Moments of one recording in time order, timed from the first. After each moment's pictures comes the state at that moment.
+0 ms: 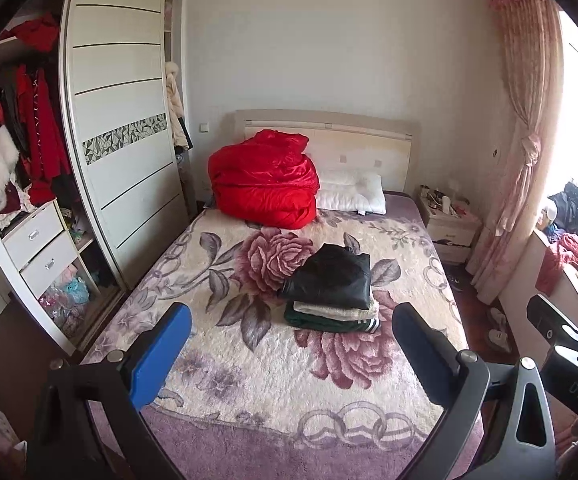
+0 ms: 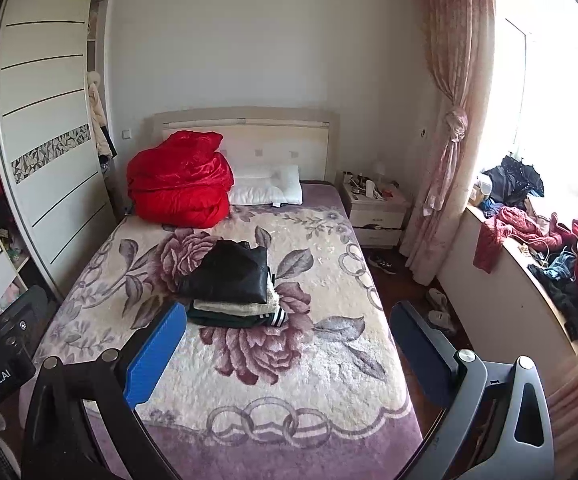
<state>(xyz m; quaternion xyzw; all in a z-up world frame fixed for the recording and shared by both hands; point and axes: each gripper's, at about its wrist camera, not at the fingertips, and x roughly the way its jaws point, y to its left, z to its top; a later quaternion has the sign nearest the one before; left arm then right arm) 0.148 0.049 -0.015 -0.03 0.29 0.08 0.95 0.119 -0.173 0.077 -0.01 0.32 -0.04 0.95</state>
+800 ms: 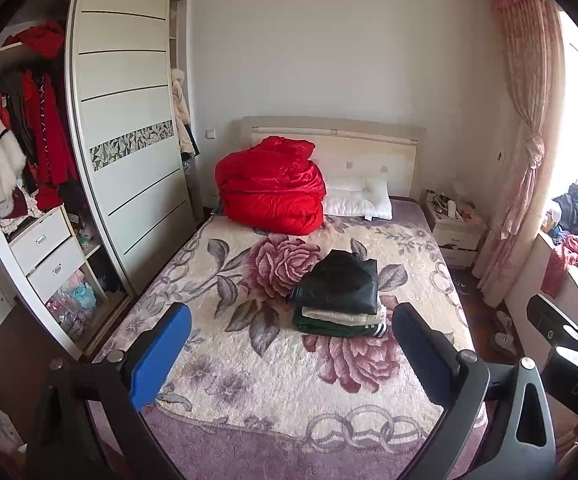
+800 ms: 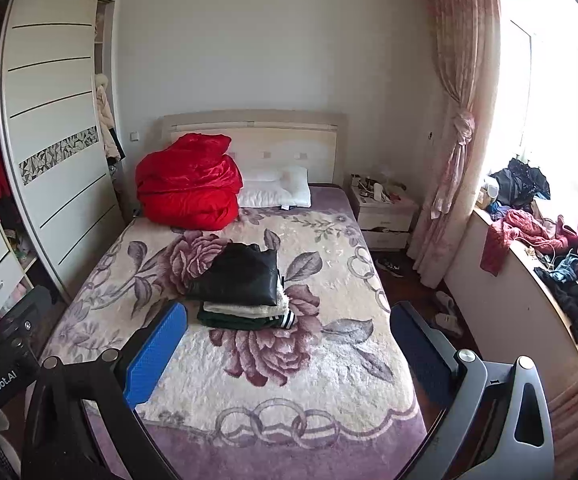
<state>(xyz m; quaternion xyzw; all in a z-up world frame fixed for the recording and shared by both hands) 0.143 0.052 -0.005 -0.02 0.28 0.09 0.96 0.124 -0.168 0.073 -0.01 0.32 -0.02 0.95</state>
